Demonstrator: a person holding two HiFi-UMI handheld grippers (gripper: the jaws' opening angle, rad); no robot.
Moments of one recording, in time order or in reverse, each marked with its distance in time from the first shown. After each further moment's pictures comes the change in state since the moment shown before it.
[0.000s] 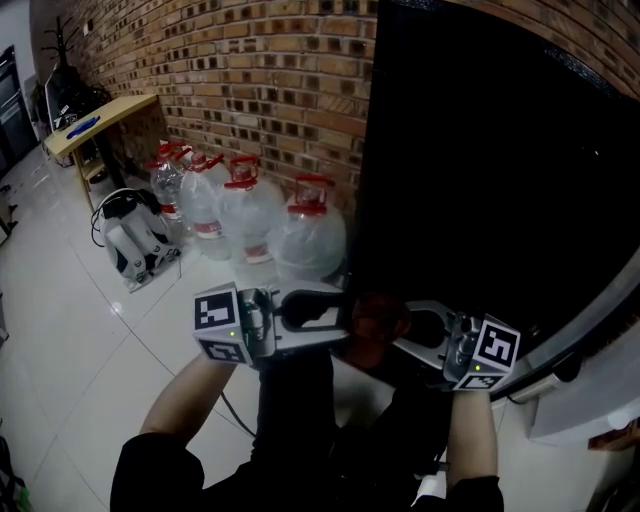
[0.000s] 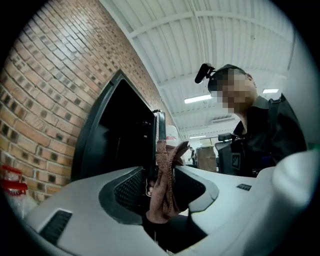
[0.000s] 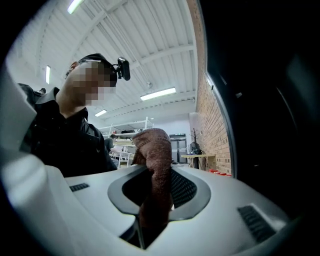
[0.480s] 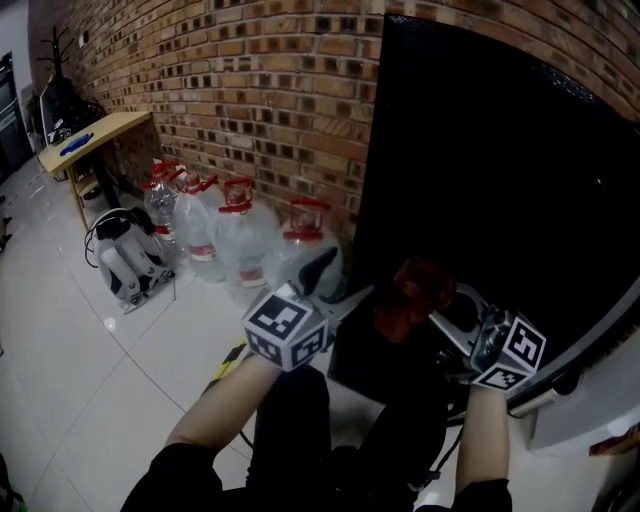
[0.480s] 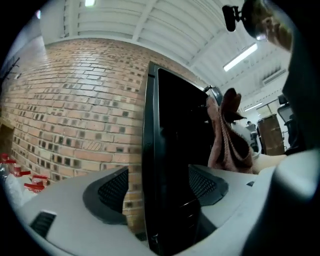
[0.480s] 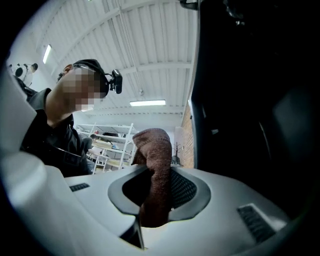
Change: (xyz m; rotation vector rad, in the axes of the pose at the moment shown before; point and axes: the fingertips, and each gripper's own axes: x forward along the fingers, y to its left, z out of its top) left arm 0.016 0.149 0.008 0.247 0.104 0.693; right arm -0.023 -0.068 0.066 -0.095 -0.124 -0.225
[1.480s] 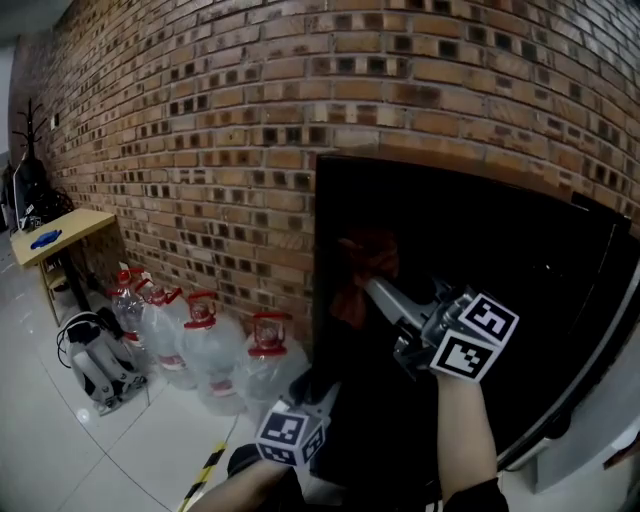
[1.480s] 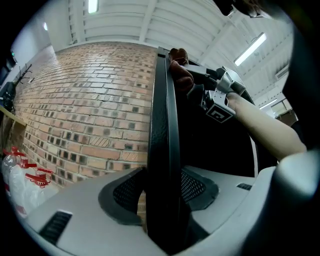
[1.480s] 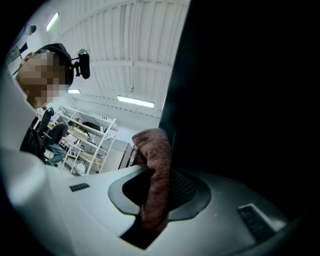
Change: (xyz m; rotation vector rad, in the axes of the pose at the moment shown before) left arm 0.051 0.020 -0.028 -0.016 -0.025 0.142; right arm 0.080 -0.123 0.137 -0.163 -0.045 -0.233
